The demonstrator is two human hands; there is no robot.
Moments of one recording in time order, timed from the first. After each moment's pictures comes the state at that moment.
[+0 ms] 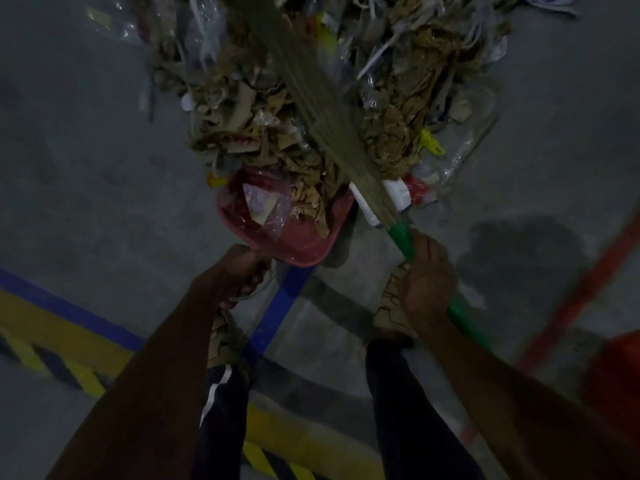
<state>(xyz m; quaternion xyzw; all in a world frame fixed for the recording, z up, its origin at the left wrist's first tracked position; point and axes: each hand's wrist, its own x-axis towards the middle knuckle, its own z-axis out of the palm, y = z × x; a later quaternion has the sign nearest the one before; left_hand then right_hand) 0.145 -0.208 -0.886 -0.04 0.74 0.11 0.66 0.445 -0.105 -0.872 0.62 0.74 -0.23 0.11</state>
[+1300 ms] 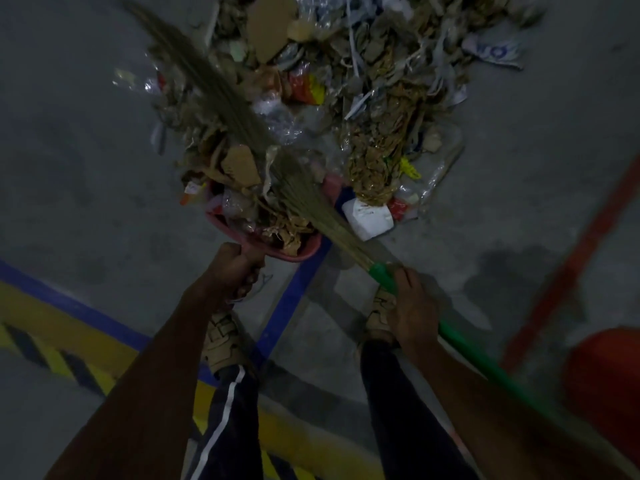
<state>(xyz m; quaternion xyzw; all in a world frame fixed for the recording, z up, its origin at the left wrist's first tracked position) 0.130 -0.178 -0.772 0.04 0.77 0.18 0.61 0.452 -0.127 -0.797 0.59 0.74 -0.30 0.14</state>
